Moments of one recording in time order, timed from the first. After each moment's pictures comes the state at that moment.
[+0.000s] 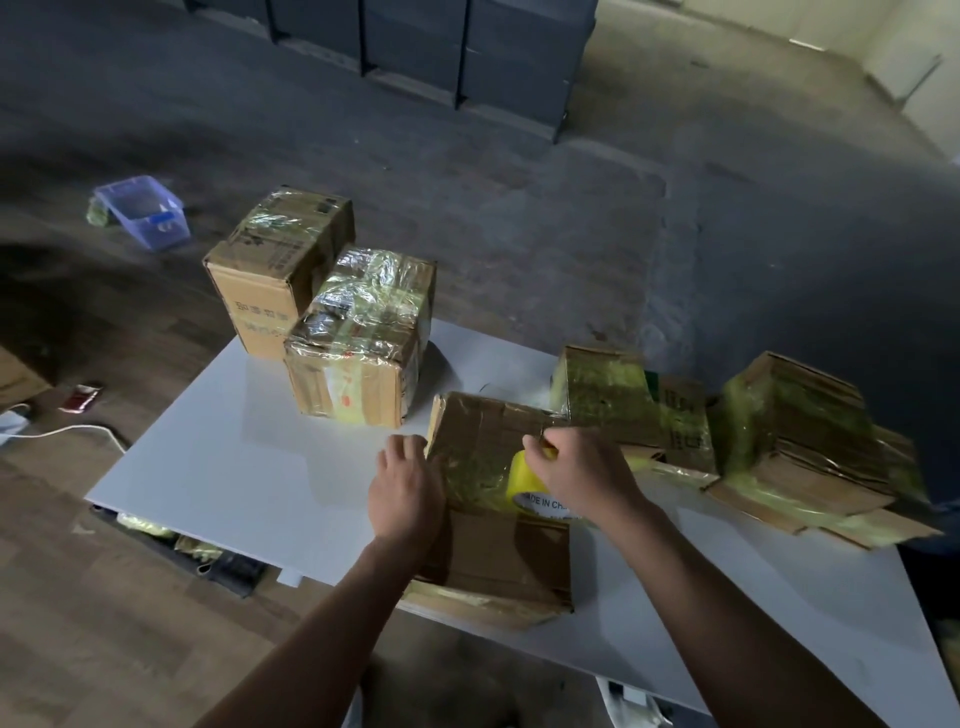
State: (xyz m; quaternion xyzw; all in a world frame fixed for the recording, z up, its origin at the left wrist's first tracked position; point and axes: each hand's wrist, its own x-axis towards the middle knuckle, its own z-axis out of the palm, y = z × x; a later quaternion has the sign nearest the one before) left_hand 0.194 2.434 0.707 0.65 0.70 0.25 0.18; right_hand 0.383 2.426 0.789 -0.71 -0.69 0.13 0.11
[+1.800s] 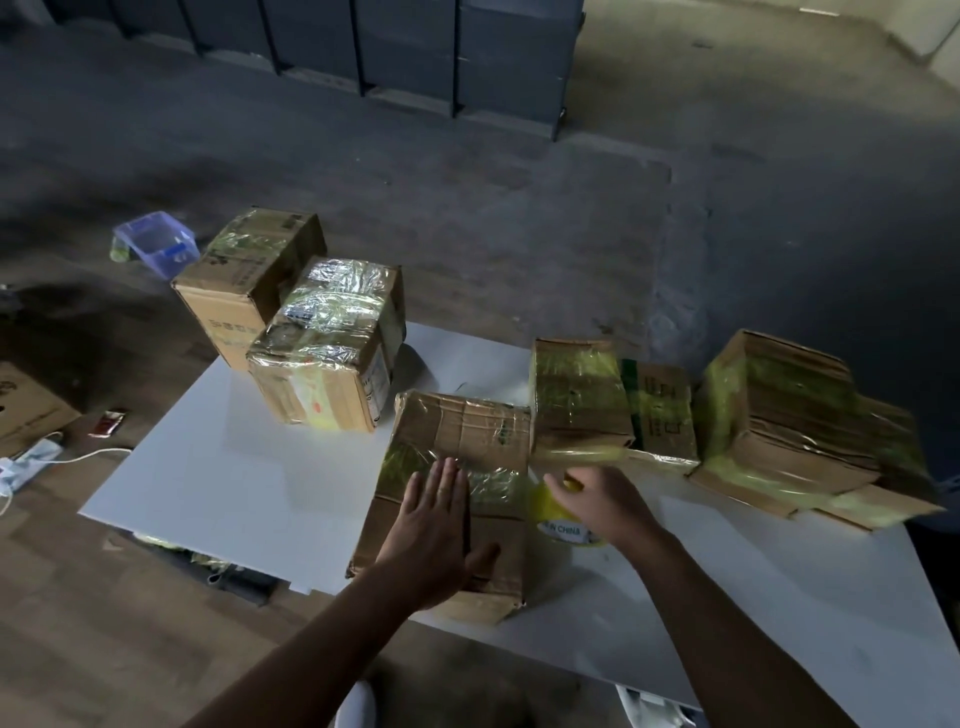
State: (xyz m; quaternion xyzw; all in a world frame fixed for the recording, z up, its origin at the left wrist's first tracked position) left_hand 0.245 2.390 0.698 0.86 0.50 -0.09 0.09; right_hand 0.485 2.400 0.714 -0.72 -0.64 0.23 0.12
